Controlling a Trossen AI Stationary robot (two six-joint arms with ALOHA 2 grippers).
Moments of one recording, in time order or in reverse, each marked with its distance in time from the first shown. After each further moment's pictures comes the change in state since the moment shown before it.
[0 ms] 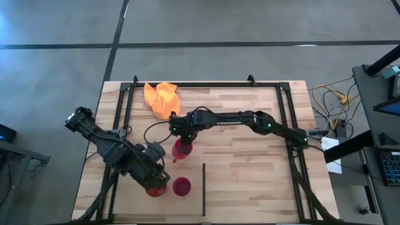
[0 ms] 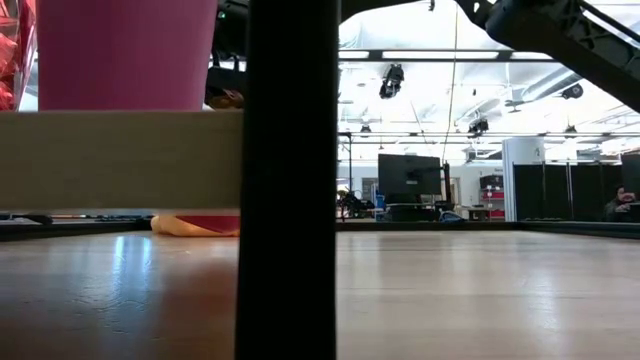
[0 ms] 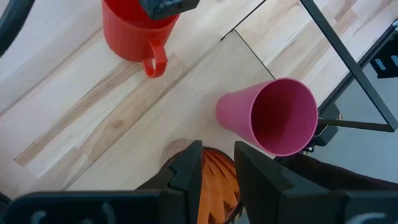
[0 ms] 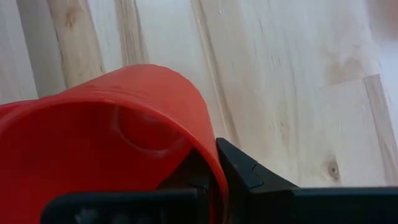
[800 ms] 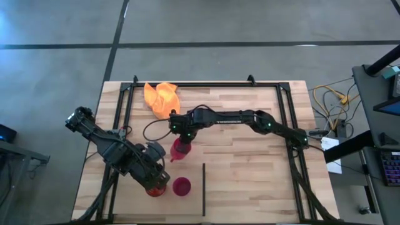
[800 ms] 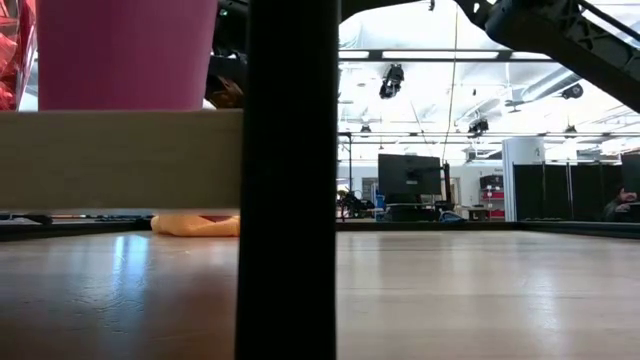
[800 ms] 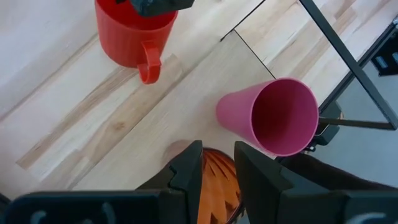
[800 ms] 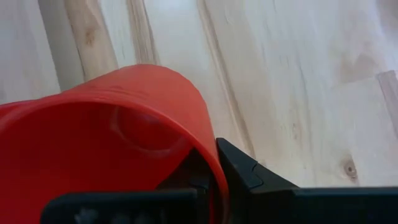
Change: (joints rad) left arm 0.003 0.000 0.000 0.000 0.001 0.016; right arm -0.009 -0.003 0.016 0.008 -0.061 0.065
